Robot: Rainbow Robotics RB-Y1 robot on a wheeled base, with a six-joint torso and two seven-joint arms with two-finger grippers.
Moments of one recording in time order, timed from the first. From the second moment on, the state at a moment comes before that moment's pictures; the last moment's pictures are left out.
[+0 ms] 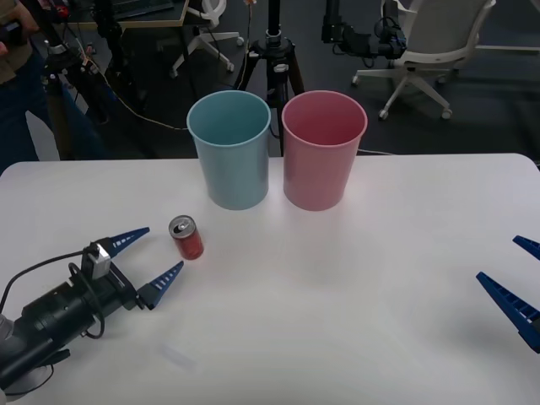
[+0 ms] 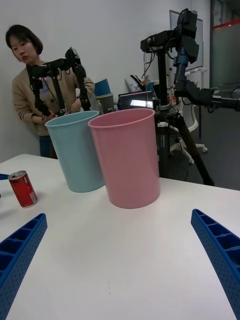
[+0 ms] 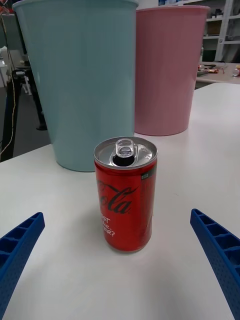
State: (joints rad) right arm 0.35 -0.40 -0.52 -1.66 0.96 -1.22 0.00; left arm -0.14 0.36 0.20 -0.96 -1.05 -1.08 -0.56
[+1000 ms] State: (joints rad) right arm 0.35 -0.40 -0.52 -1.66 0.96 -1.22 0.00; left arm -0.21 0.31 0.08 -0.96 -1.02 -0.88 -0.56
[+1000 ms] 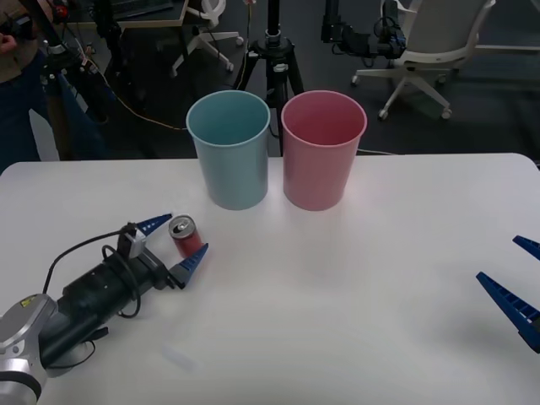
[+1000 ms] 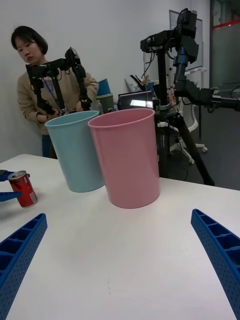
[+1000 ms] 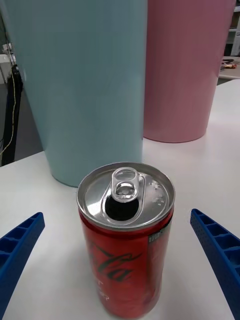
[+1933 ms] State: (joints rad) right arm 0.35 -0.40 -0.52 -1.66 0.96 -1.22 0.00; left arm -0.24 0.31 0.04 -0.96 -1.01 -0.85 -0.54
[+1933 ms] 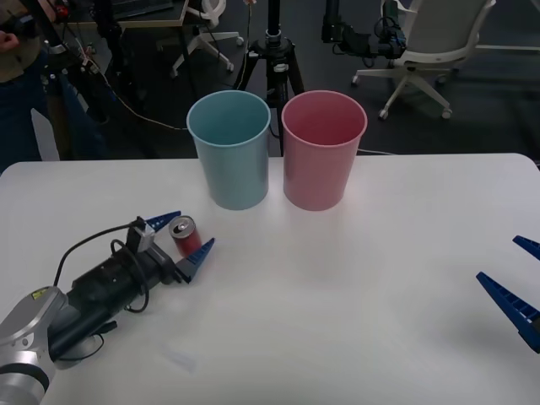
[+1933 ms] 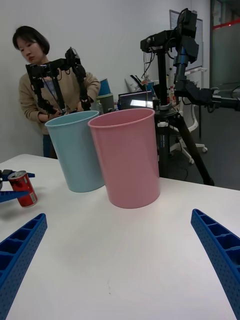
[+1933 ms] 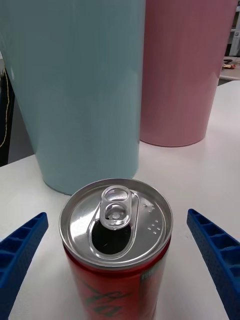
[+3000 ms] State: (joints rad) right arm 0.35 -0.40 -0.52 -1.66 0.96 -1.22 0.00; left arm -0.19 0.34 0.03 -1.04 -0.98 -0.87 -0.44
